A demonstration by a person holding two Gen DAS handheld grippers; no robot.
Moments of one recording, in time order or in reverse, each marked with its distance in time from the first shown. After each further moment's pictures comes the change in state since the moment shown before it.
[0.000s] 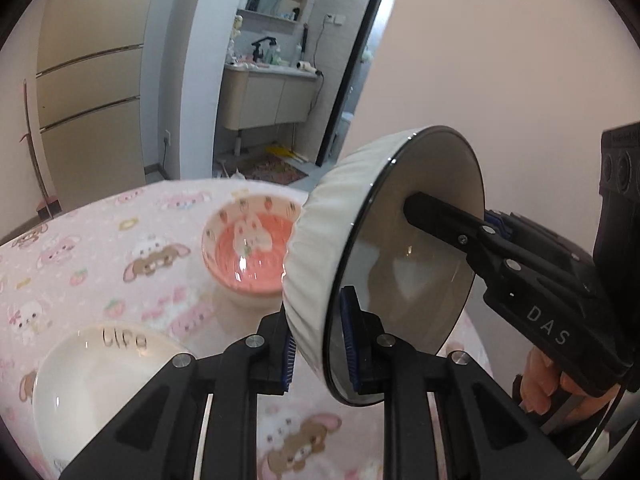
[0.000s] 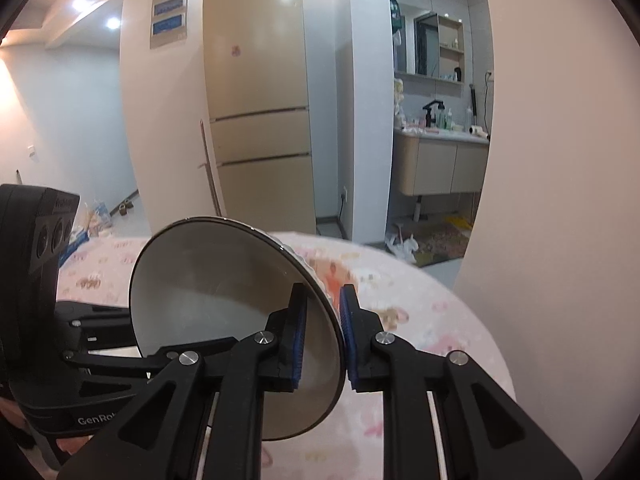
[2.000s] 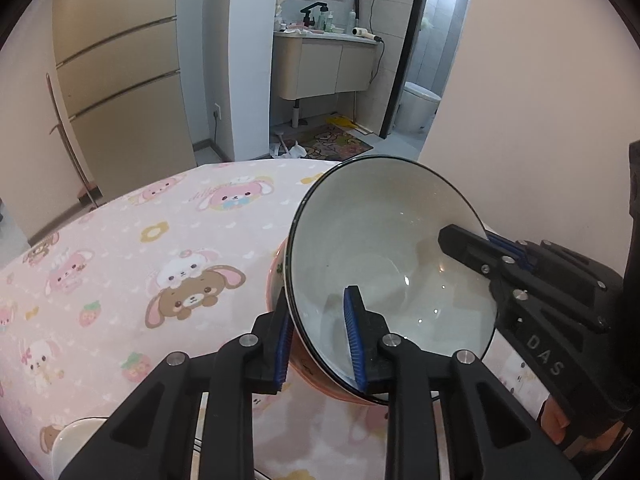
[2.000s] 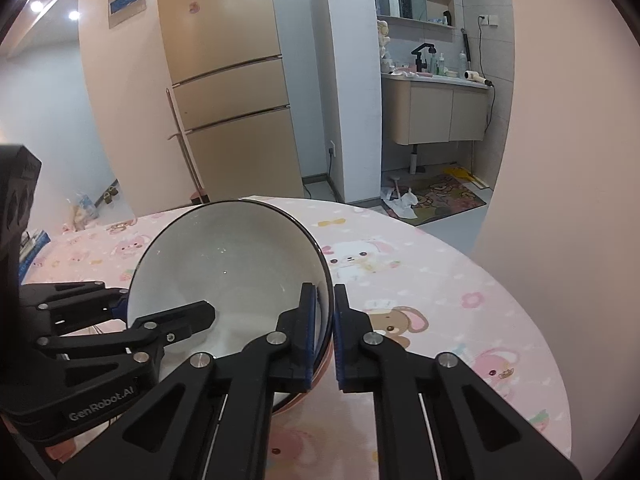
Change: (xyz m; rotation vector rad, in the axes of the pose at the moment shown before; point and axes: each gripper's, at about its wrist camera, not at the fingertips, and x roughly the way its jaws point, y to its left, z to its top) left arm 0.124 0.054 0.041 -0.029 0.124 0.238; right arm 0.137 -0.035 -0.015 0.094 0.180 -0.016
